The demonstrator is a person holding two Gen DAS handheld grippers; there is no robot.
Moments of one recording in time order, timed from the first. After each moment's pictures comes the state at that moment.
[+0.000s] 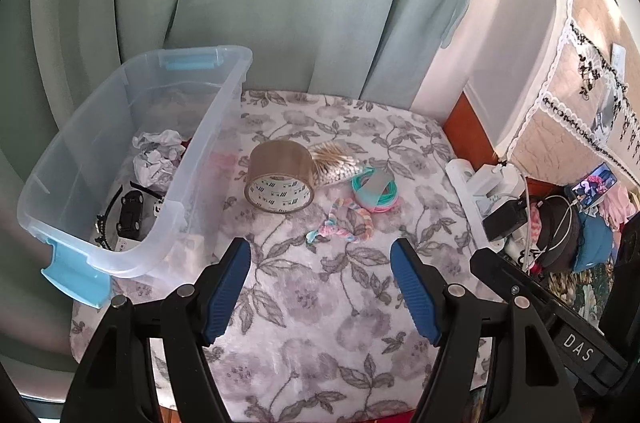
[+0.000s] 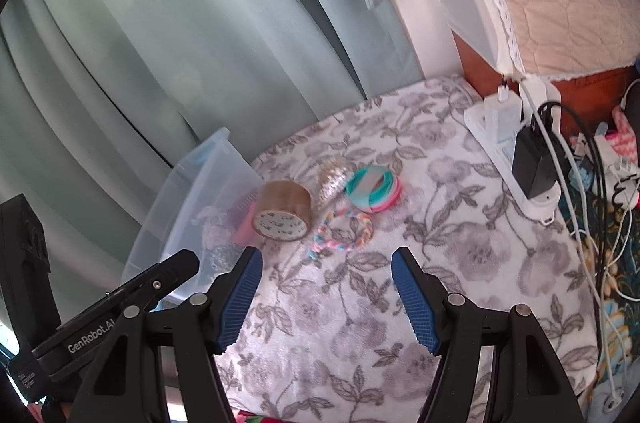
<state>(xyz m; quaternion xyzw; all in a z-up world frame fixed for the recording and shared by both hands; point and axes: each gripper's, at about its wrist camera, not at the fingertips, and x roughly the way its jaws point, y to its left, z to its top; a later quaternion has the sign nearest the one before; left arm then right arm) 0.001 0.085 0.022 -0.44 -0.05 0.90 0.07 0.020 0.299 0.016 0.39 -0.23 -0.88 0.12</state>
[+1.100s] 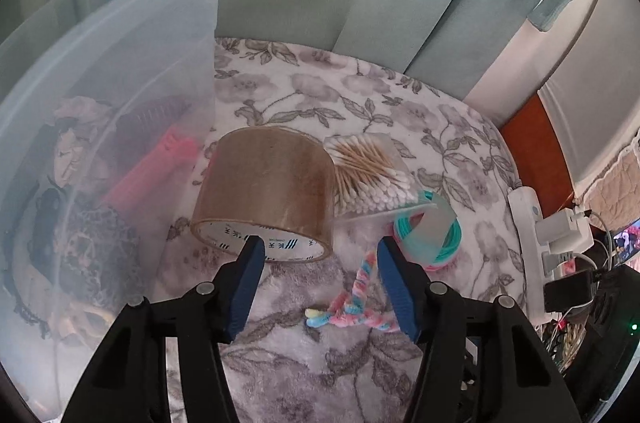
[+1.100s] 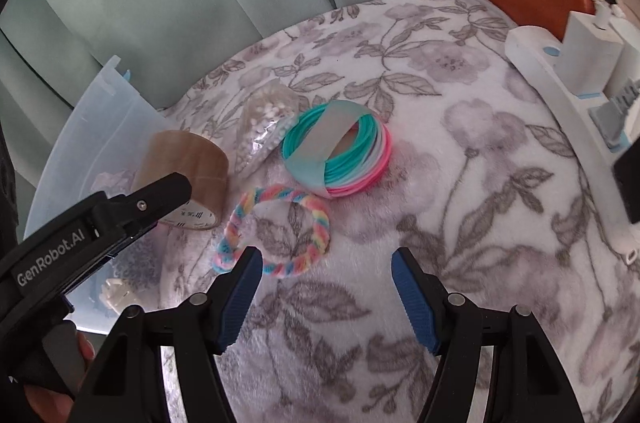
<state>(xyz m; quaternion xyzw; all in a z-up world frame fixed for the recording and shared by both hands) -0.129 0.088 -0.075 -0.49 -0.10 0.87 0.04 -0.102 0.266 -0.098 0.50 -0.17 -0.84 0.09</state>
